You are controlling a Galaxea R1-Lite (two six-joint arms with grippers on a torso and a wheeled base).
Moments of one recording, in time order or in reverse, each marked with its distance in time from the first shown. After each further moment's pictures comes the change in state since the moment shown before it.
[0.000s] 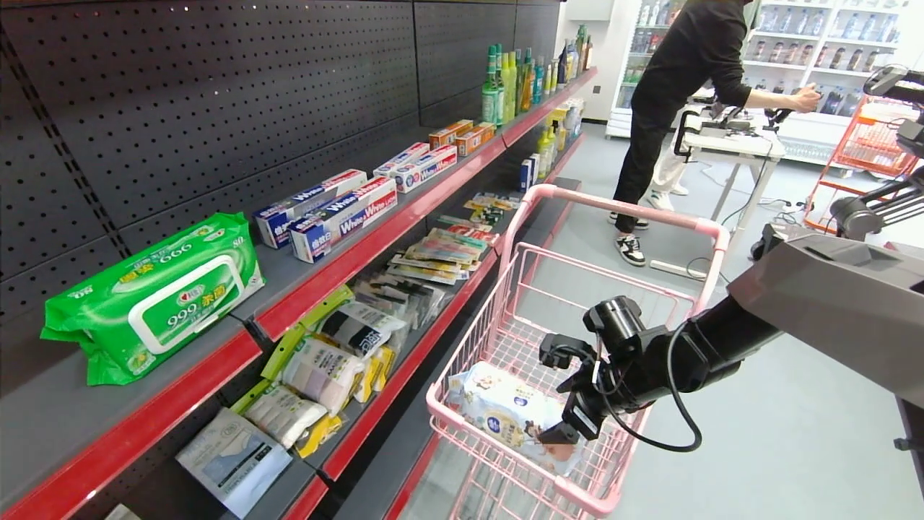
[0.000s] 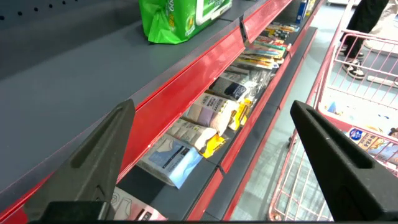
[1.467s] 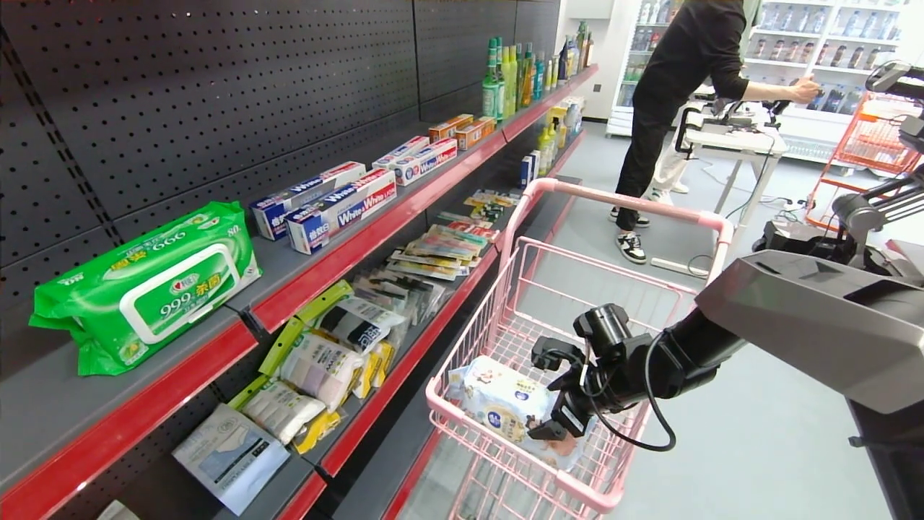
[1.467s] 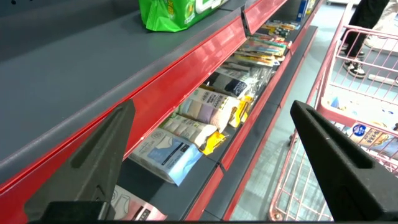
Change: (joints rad) left arm 0.000 0.000 0.000 0.000 0.000 0.000; right arm -0.004 0.110 -0.055 -0.095 0.002 0.005
